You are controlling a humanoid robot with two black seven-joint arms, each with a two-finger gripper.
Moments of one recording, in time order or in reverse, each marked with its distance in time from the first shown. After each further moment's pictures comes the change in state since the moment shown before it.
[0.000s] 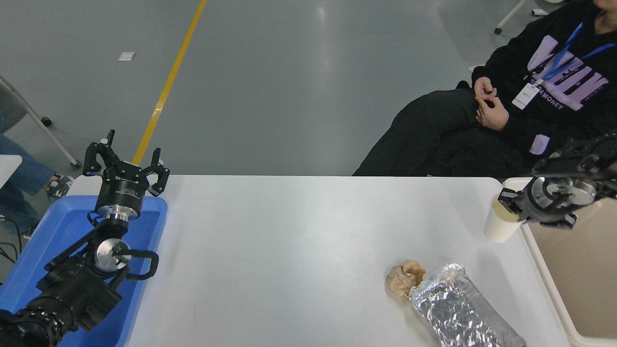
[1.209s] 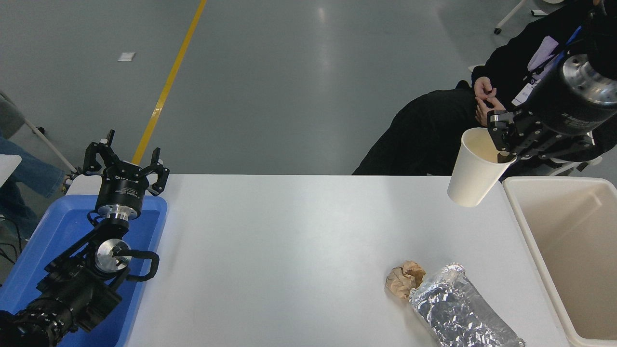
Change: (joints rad) left arm 0.000 0.000 0.000 0.000 0.000 0.000 0.000; right arm 0.624 -0.015 -0.045 0.208 0.018 0.469 0.004
